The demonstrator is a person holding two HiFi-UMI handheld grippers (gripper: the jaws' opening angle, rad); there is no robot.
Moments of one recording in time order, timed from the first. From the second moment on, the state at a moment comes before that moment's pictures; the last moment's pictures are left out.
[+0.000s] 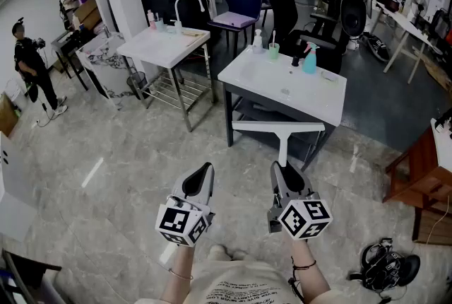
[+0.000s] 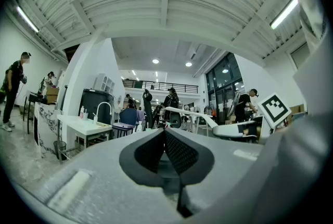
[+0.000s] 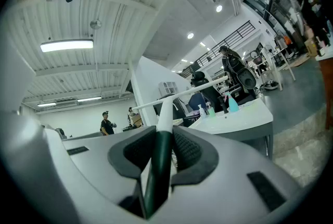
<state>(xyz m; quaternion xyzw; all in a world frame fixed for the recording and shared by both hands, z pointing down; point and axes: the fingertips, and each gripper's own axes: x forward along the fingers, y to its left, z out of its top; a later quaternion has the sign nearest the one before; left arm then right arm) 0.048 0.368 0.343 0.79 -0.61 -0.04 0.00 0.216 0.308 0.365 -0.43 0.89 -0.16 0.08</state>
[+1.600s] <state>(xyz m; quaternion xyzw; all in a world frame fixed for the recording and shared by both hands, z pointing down) -0.010 0.288 0.375 0.77 -0.64 -0.03 0.03 0.185 0.217 0.394 -0.45 0.88 -0.16 0.06</state>
